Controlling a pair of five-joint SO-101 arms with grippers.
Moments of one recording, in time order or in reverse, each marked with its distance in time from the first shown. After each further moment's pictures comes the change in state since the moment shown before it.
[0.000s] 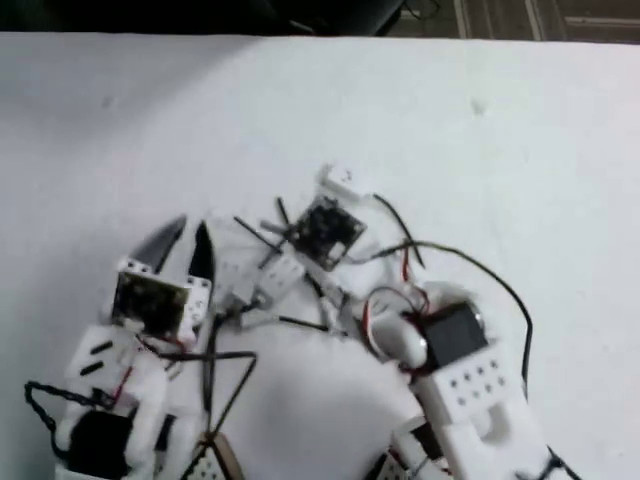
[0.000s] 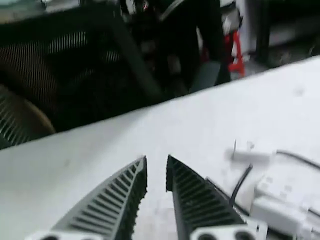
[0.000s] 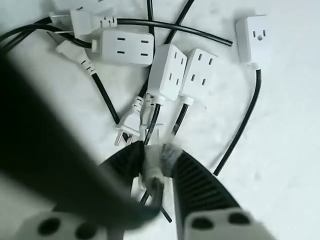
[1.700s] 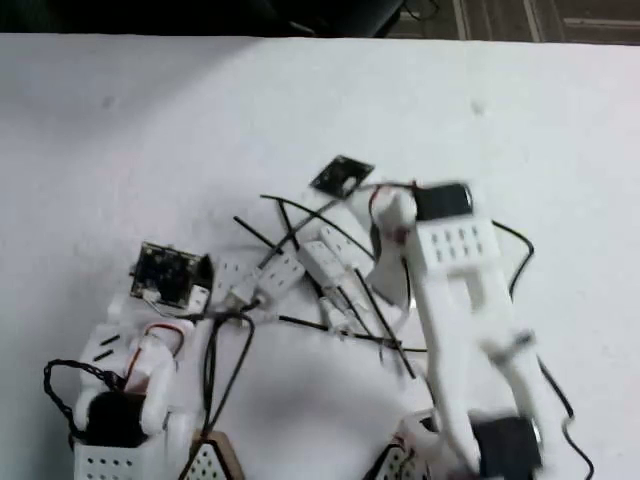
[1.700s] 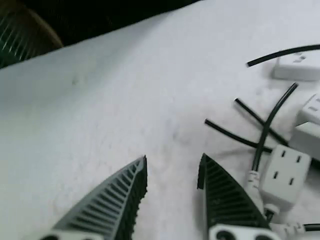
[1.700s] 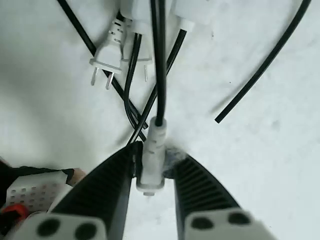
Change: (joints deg) left arm -8.5 0.9 11.2 3.4 -3.7; right arm 12.0 29.0 -21.9 16.6 11.7
